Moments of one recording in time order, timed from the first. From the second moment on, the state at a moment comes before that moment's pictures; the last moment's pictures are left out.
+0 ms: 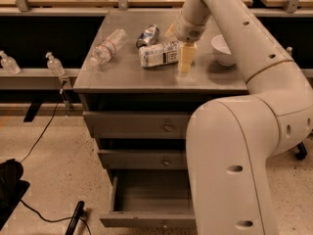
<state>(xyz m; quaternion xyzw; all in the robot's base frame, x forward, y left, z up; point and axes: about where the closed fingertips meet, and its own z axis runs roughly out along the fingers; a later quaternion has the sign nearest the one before) 0.760 -0.081 0.851 -0.76 0.62 0.01 0.18</state>
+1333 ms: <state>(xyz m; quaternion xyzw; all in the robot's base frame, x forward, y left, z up) 0.676 -0.106 0.917 -0.71 0.64 0.14 0.25</state>
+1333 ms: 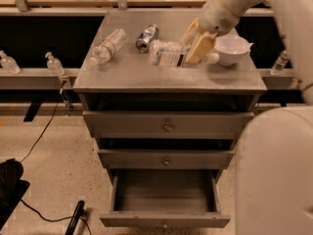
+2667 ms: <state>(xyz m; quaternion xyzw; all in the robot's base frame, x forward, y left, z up) 0.615 -0.129 0.946 -0.62 0.70 0.13 0.33</state>
